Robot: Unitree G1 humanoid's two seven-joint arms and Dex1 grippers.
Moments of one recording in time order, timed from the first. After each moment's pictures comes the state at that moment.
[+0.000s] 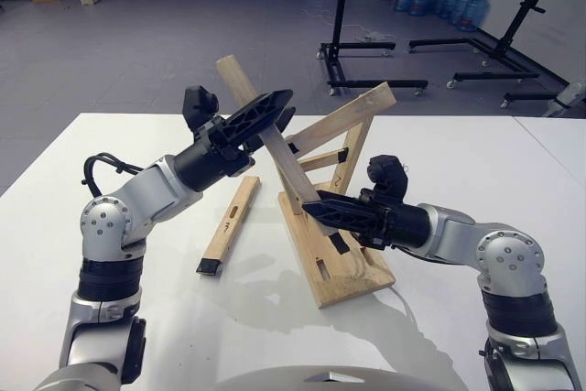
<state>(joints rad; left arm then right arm) -0.43 0.42 0.09 -0.26 -1.97 0.86 -0.07 -0.25 -0.49 -0.05 -0.37 1.52 1.06 0.57</state>
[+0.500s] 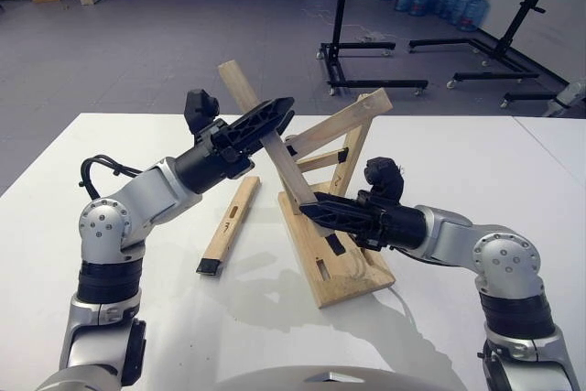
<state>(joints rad) -0.42 0.42 0.09 -0.27 -1.95 0.86 -0.03 -0.24 -0.48 -0.03 -0.39 1.46 1.04 0.58</state>
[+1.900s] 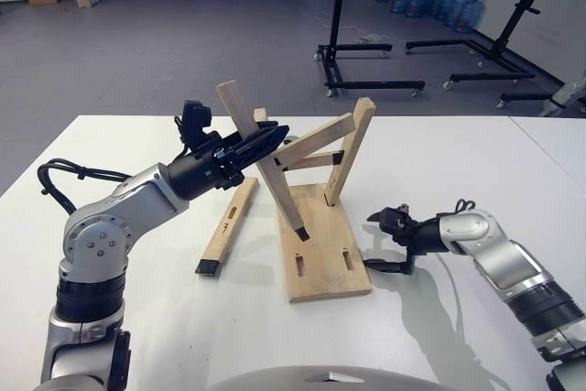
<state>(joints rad) -0.35 0.49 0.12 -0.43 -1.31 0.82 -0.34 -0.22 -0.79 0.34 0.01 0.10 0.32 1.01</state>
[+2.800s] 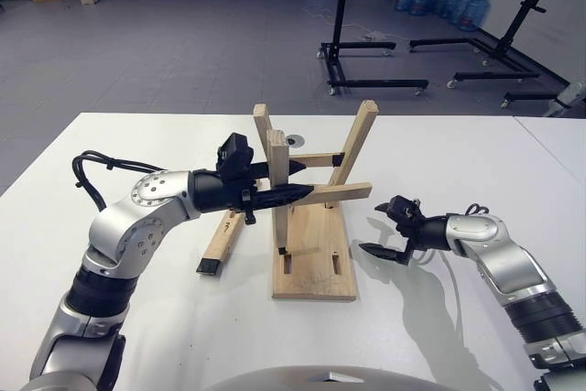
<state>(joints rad) -0.37 0.53 -0.12 -0.39 -0.78 0.61 -0.87 -0.17 -0.73 0.16 -0.01 0.14 0.41 0.93</state>
